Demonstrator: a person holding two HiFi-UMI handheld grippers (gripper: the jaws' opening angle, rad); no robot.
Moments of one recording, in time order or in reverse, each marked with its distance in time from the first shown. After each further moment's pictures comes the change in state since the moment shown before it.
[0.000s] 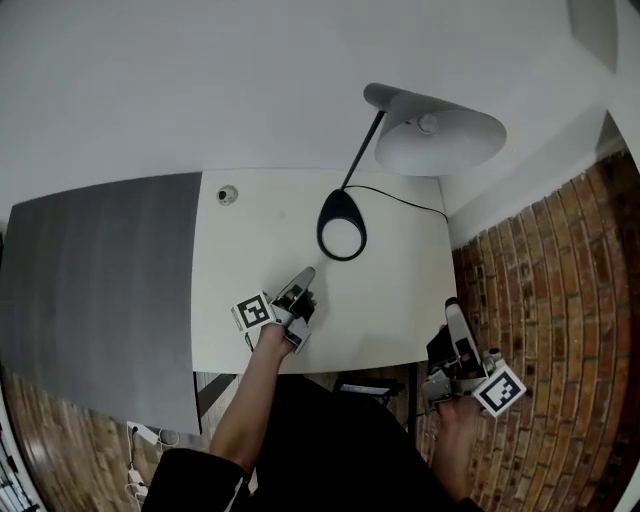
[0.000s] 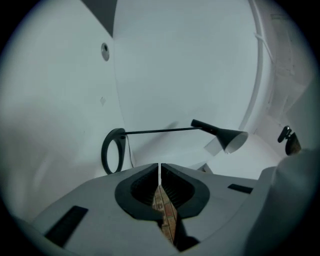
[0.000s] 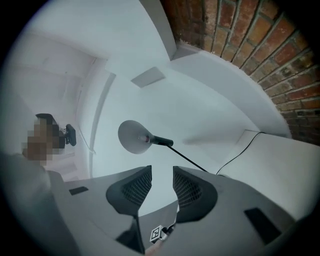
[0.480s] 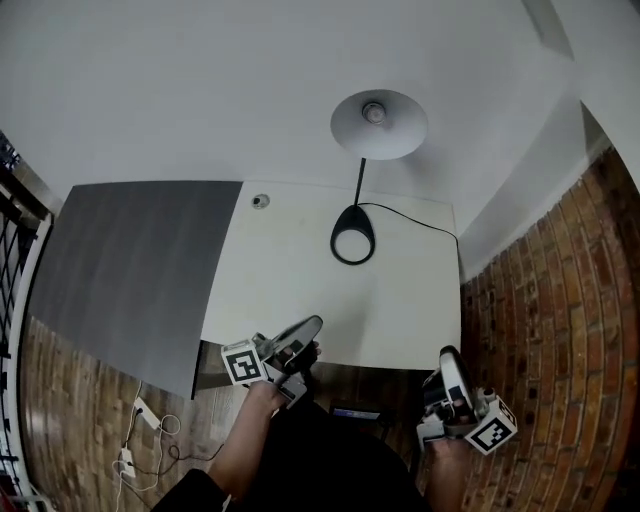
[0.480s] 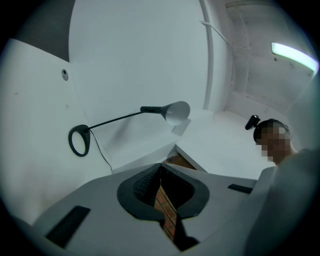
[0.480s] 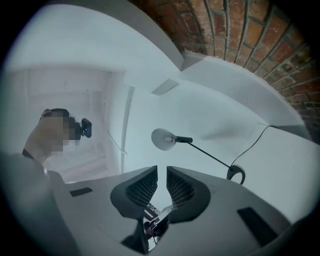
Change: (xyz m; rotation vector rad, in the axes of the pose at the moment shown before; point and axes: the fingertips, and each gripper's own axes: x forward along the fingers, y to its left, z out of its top) left arm -0.068 -0.159 -0.129 0.355 0.017 -0.117; right arm -0.125 0.022 -0.002 0.070 0.054 0.270
